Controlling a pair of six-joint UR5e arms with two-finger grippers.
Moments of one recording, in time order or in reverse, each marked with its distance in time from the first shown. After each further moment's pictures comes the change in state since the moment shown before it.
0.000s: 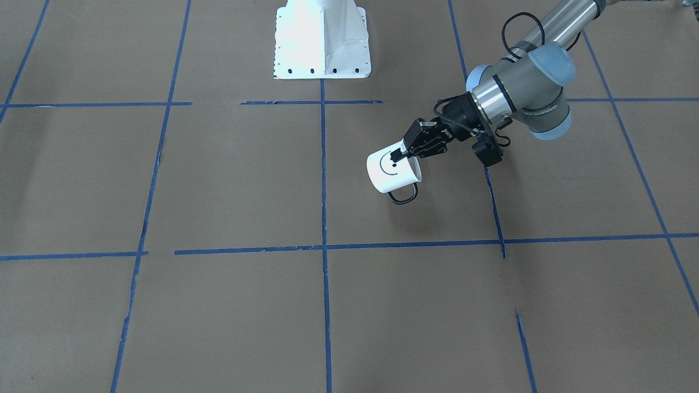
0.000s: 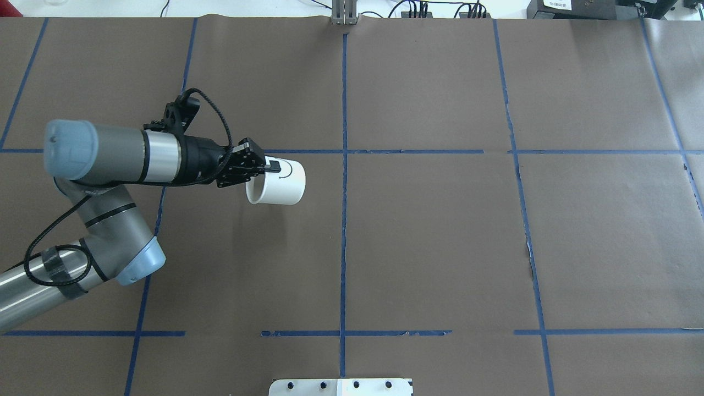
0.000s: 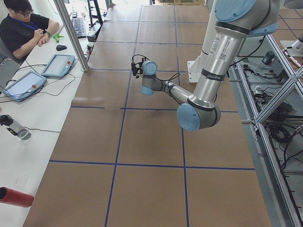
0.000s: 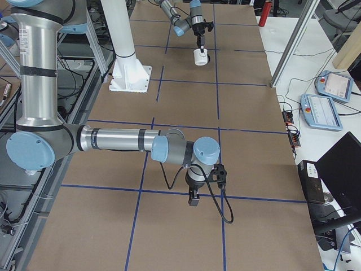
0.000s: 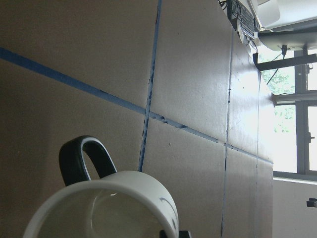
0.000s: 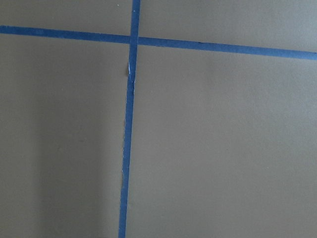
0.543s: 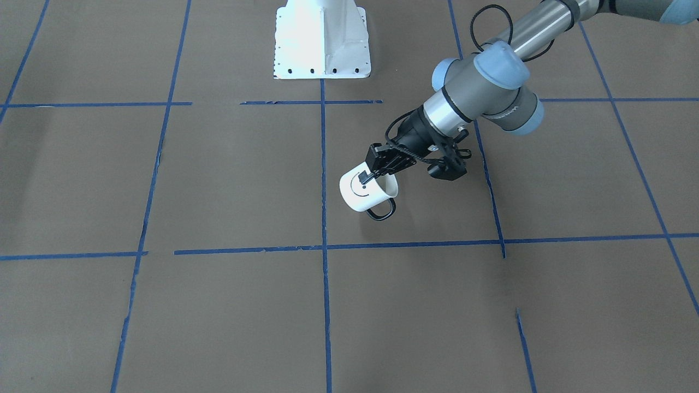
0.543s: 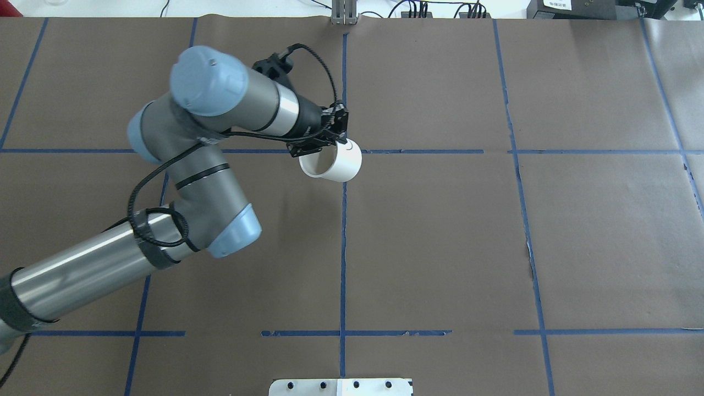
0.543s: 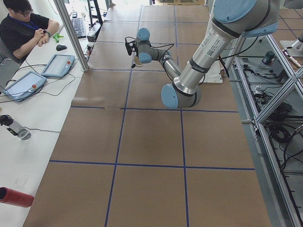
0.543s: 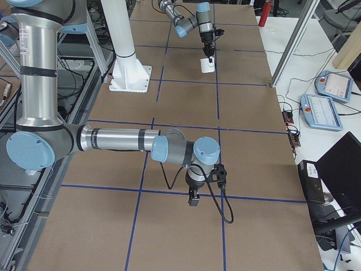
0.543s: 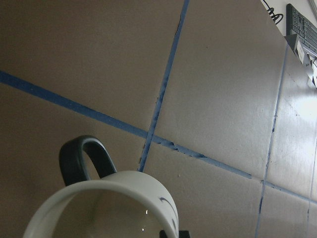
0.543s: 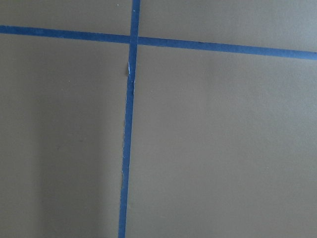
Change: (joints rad) left arm 0.031 -0.351 0.026 0.686 0.064 0.008; right arm 0.000 0.000 0.000 0.000 0.000 0.000
